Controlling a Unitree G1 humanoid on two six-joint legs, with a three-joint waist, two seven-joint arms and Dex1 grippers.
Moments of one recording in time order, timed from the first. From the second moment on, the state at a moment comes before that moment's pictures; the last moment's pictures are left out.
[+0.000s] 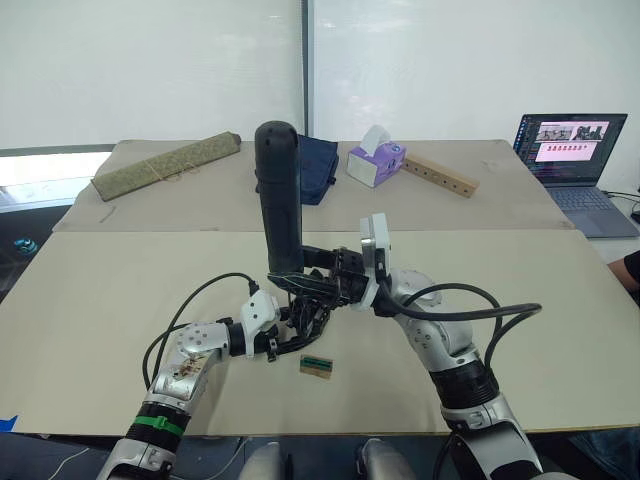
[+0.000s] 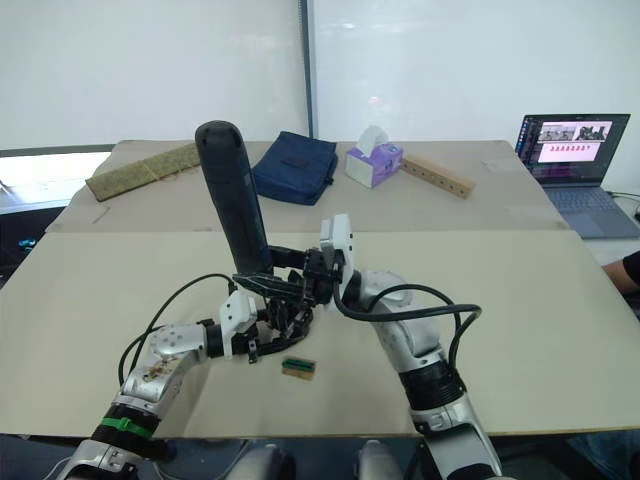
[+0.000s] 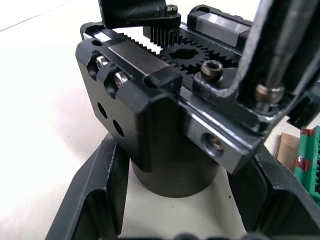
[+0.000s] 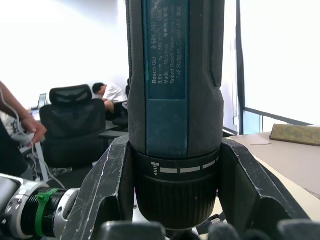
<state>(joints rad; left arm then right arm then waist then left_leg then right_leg) -0.24 0.42 -0.17 0.19 -0.19 0.00 -1.04 -0.52 -0.14 0.20 -0.06 0.56 0.31 1.00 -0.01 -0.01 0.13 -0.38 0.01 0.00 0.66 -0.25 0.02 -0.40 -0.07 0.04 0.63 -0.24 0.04</state>
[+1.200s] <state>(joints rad) -0.24 0.41 -0.18 0.19 -0.19 0.01 -1.04 -0.54 -0.19 0.31 -0.08 0.46 0.21 1.05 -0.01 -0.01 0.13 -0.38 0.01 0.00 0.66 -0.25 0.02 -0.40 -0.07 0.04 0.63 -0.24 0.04</state>
